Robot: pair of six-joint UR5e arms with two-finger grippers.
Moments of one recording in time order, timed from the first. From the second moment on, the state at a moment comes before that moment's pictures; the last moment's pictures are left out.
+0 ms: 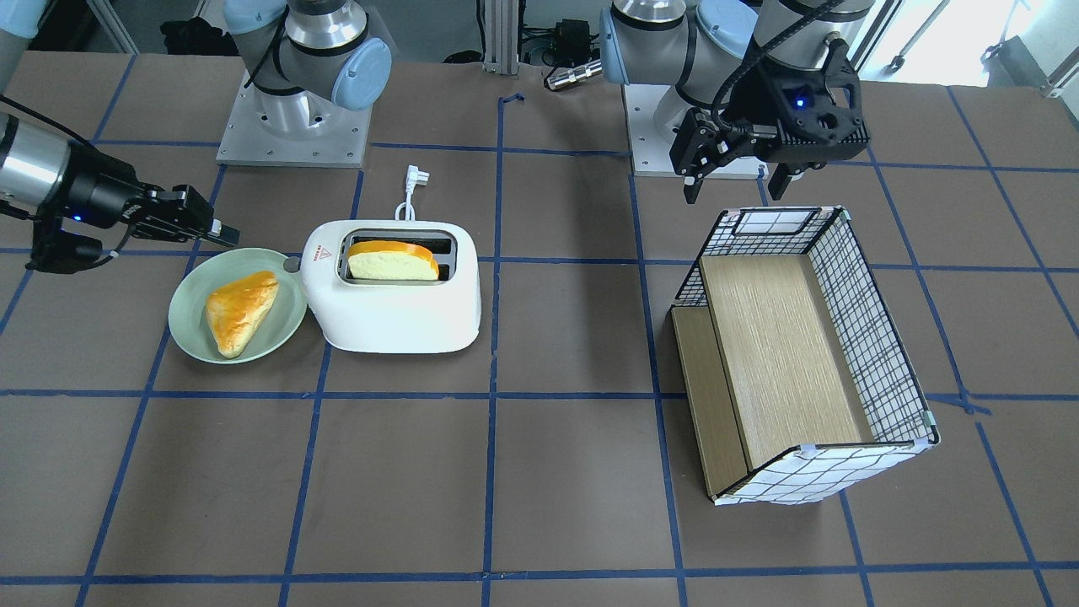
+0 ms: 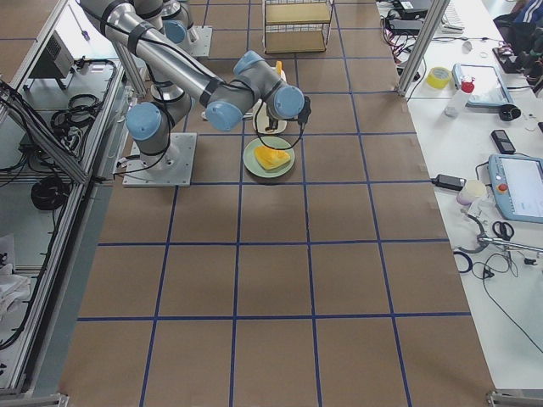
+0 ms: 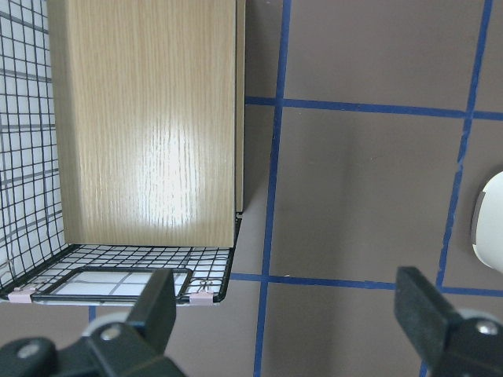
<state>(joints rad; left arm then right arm) -1.57 -1.46 -1.67 -1.52 1.59 -0.08 1.04 -1.57 1.85 -1.37 -1.12 -0.55</state>
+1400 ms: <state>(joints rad) -1.57 -1.46 -1.67 -1.52 1.59 -0.08 1.61 -1.53 1.42 -1.45 -1.60 0.21</state>
